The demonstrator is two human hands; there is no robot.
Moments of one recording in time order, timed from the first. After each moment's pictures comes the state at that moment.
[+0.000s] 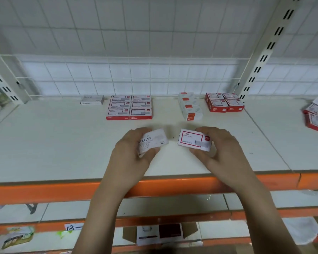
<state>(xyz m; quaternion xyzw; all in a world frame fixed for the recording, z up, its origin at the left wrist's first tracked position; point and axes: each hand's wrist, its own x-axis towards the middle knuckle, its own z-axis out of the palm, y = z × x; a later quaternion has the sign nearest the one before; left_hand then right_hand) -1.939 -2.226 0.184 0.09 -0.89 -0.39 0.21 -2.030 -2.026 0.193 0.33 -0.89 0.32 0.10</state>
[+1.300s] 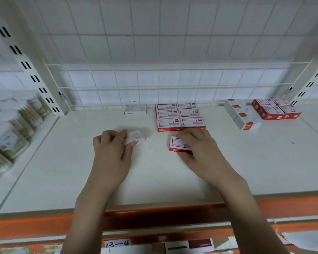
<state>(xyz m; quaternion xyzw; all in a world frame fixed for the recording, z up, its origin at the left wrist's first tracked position) -1.917 -2.416 0.162 0.17 -0.93 -0.22 0.24 -2.021 -2.217 0.163 0.37 -0.90 0.21 0.05</state>
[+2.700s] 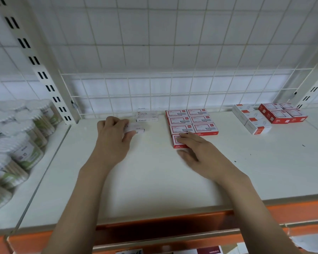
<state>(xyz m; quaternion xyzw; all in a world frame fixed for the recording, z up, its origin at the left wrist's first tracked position) -1.949 -2.490 0.174 0.11 -0.95 -0.18 0.24 -2.023 -2.252 0.160 0.40 -0.89 0.22 0.02</state>
